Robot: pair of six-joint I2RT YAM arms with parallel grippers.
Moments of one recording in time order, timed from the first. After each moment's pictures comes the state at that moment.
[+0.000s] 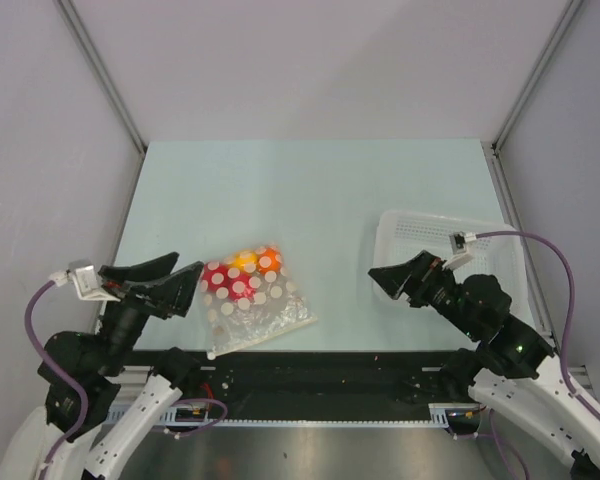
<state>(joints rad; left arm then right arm) -0.53 0.09 0.80 -0.34 -0.06 -0.59 0.76 0.38 0.62 -0.36 0.07 0.95</state>
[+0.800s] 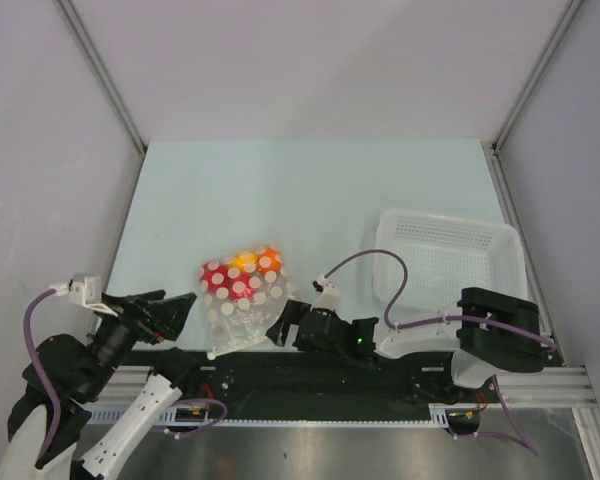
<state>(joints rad) -0.53 0.14 1.04 -0.99 -0.13 -0.57 1.36 1.52 0.67 0.18 0.38 1.30</state>
